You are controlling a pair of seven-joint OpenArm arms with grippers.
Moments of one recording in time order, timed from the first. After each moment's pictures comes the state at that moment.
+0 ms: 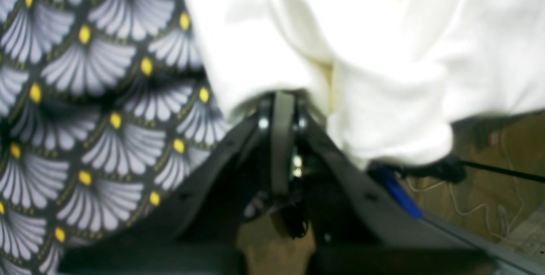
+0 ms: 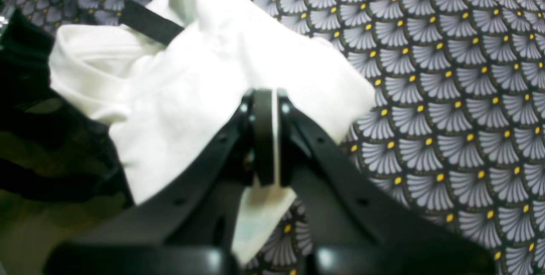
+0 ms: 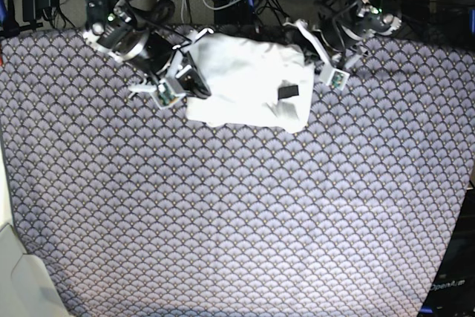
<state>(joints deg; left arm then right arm) 24.6 -11.9 1.3 99.0 -22.6 -18.0 41.0 -21.0 3.8 0.0 106.4 7.1 39.5 -27.9</state>
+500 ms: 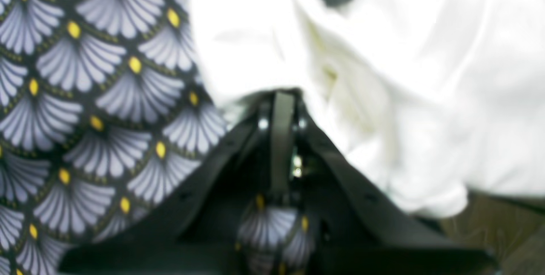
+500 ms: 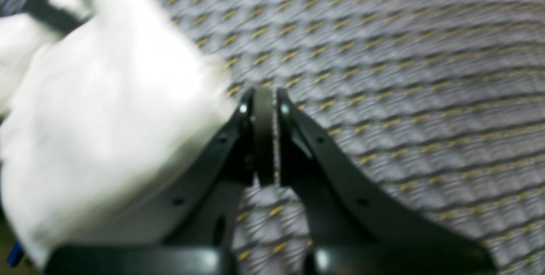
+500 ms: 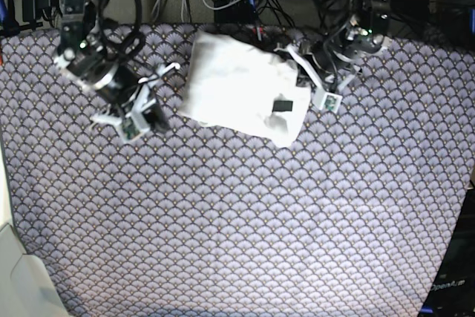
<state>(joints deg) 17.0 -6.9 1.0 97.5 -19.6 -16.8 44.7 -13.3 6.6 8.1 106.3 6.8 39.6 -32.5</state>
